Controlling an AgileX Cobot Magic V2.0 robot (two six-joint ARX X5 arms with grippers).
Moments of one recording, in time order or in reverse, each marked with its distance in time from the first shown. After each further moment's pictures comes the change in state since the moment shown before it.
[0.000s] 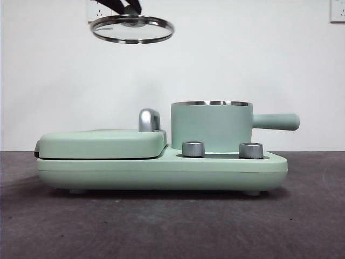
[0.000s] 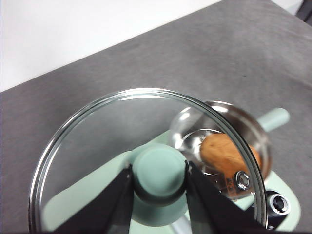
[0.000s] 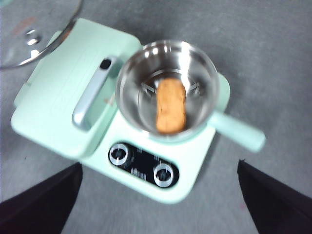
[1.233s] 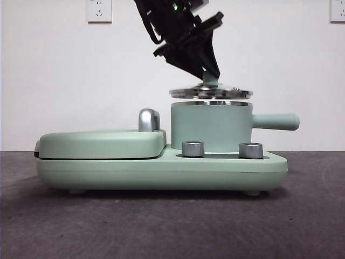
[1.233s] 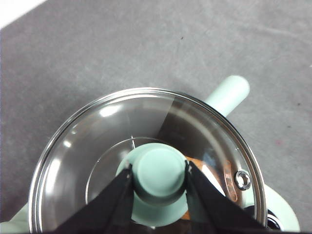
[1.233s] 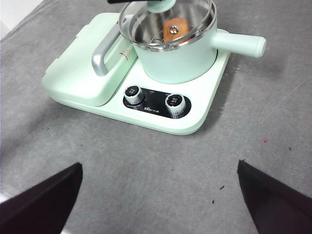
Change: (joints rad) left arm -0.224 0.321 0.000 0.232 0.000 0.087; right arm 0.035 -1.099 -1.083 0.330 -0.003 0.163
